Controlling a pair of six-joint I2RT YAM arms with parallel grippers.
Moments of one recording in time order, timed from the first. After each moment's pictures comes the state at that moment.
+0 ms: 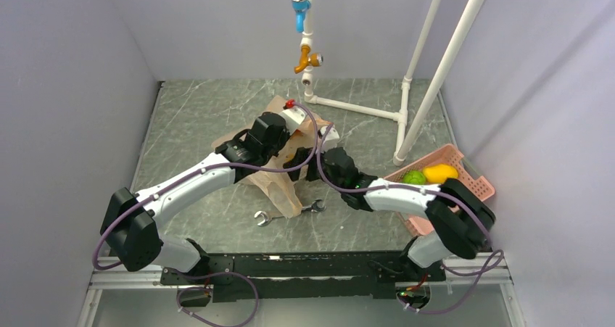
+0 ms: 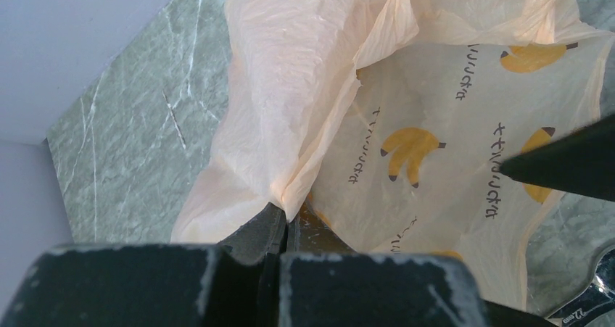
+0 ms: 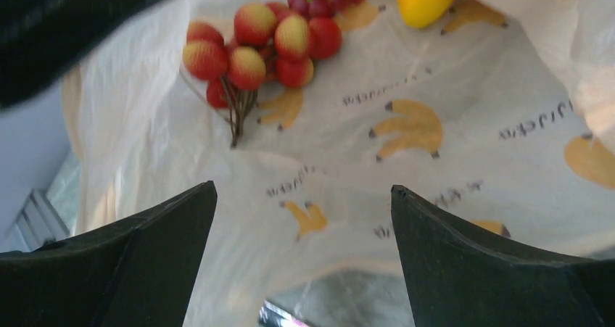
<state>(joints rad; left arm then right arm) -0.76 1.40 1.12 -0.26 -0.42 0.21 0.85 1.44 0.66 0.46 0.11 0.55</state>
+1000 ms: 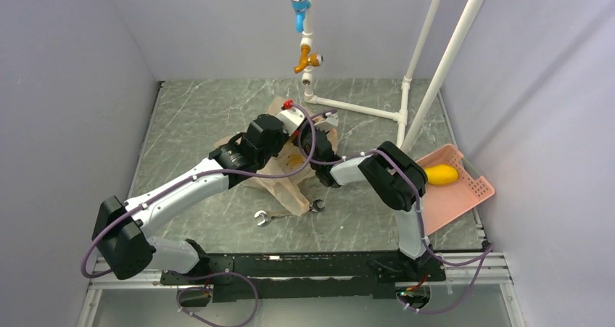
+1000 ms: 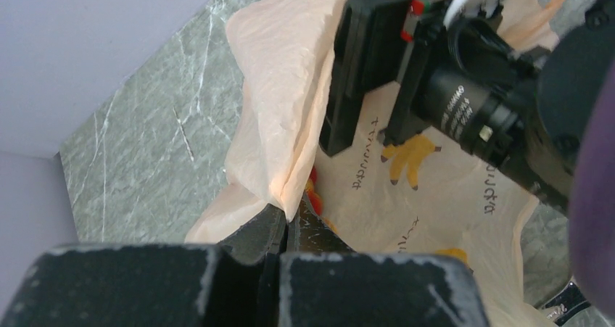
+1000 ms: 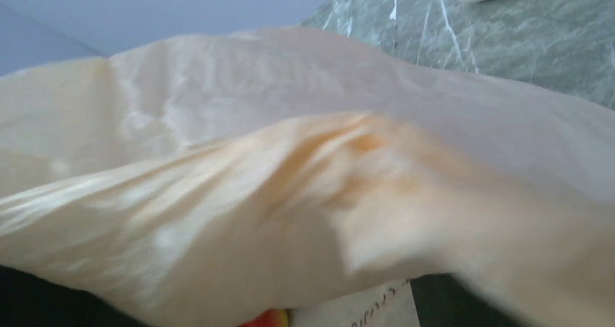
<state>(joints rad) -0.79 1.33 1.11 -0.24 -0.43 0.22 0.76 2.04 1.00 0.94 0.44 0.81</state>
